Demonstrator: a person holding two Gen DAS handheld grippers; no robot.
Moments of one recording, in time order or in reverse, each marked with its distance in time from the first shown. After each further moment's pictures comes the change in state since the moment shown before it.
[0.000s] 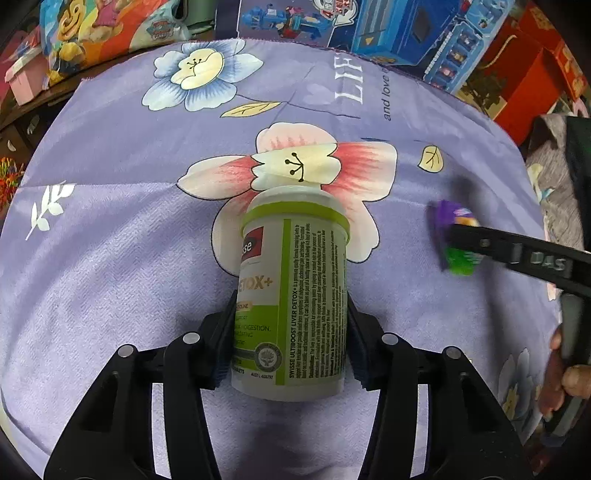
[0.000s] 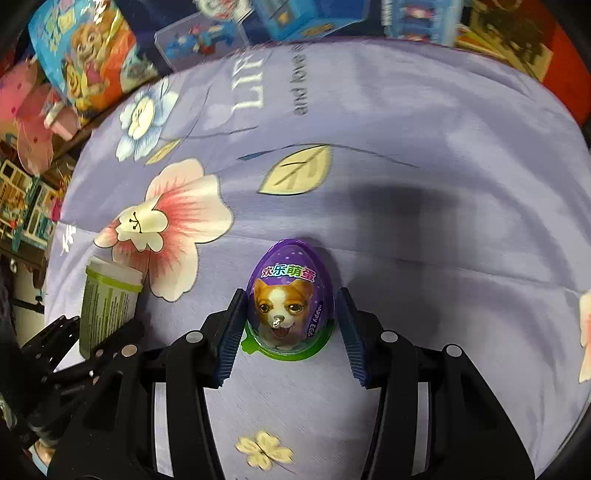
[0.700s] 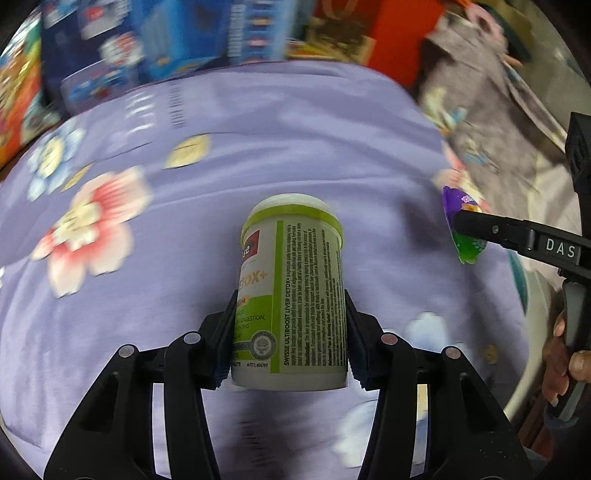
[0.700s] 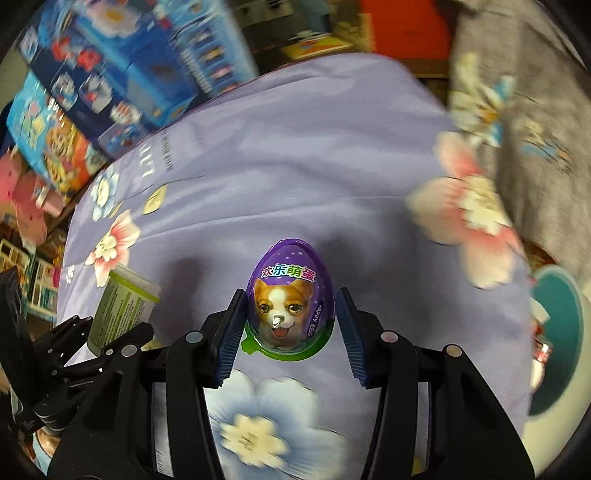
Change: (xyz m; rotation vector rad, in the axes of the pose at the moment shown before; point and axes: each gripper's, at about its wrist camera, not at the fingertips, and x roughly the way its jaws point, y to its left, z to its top) left arm -0.026 -0.198 -0.034 0.322 -0.001 -0.132; right arm -0.132 -0.186 -0.108 0.264 -0.177 -0.040
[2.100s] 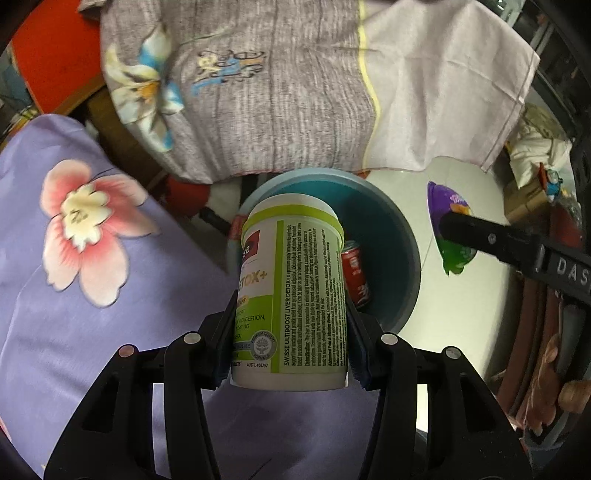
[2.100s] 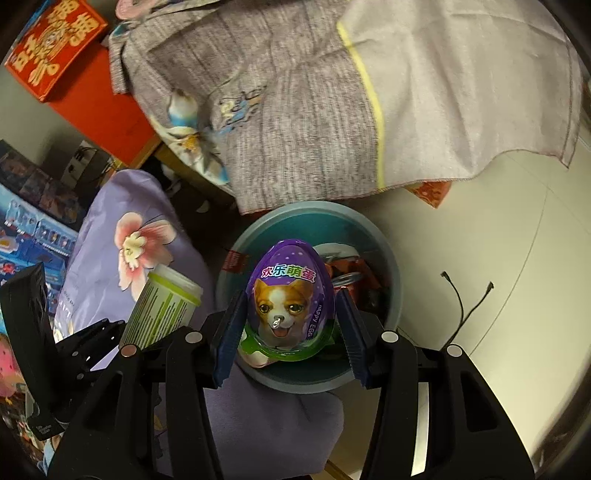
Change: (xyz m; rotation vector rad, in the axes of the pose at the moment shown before) left arm 0.107 -0.403 0.020 0.541 0.197 -0.240; right arm -0.128 -0.336 -0.106 0.578 -0.148 -0.137
